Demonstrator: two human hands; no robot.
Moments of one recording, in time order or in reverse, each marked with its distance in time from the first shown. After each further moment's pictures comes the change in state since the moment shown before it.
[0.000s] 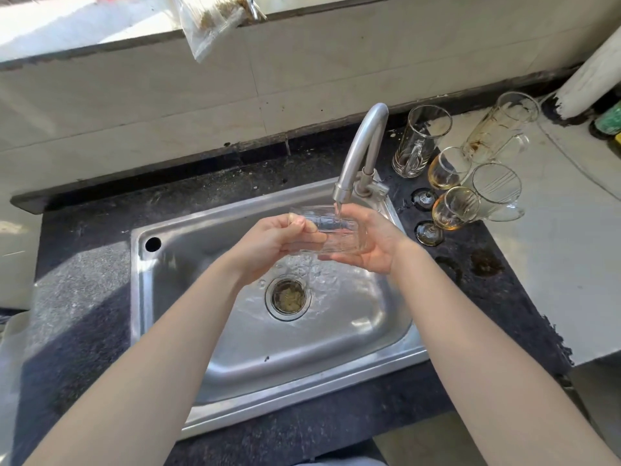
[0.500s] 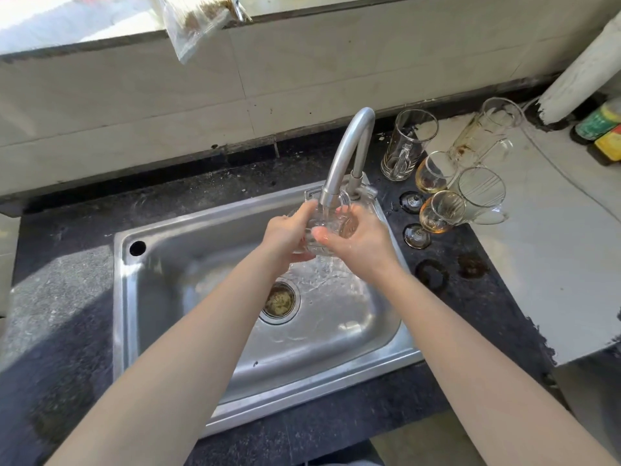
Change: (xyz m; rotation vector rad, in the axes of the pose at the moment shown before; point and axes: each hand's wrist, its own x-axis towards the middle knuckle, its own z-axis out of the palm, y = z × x) left_hand 0.042 0.007 0.043 -0.077 0.417 -0.232; right_hand -0.025 0.015 0.009 -0.803 0.454 -0.630
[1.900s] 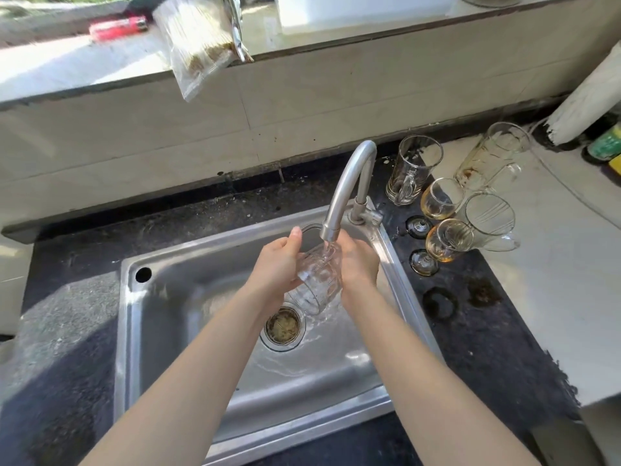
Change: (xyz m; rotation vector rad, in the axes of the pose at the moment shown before) left_hand -0.018 0.005 -0.011 0.014 0.002 0.120; right_hand 0.031 -0.007 0.036 0.763 0.194 0.505
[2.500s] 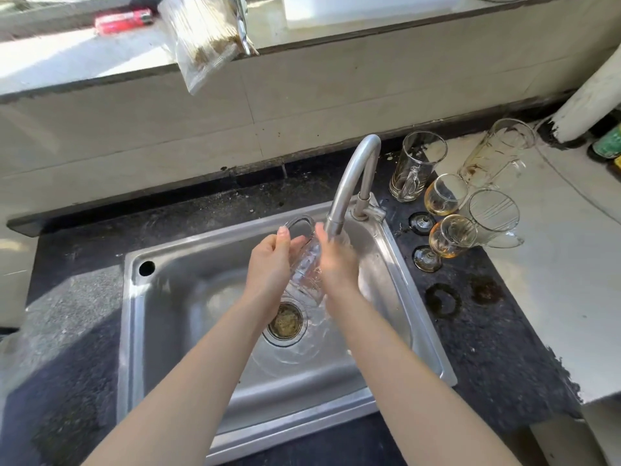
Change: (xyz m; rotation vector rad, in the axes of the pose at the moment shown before) left_hand -0.005 -0.016 -0.005 -0.072 0.136 0.119; right_hand -0.025 0.008 0.018 -0.049 -0.051 0.028
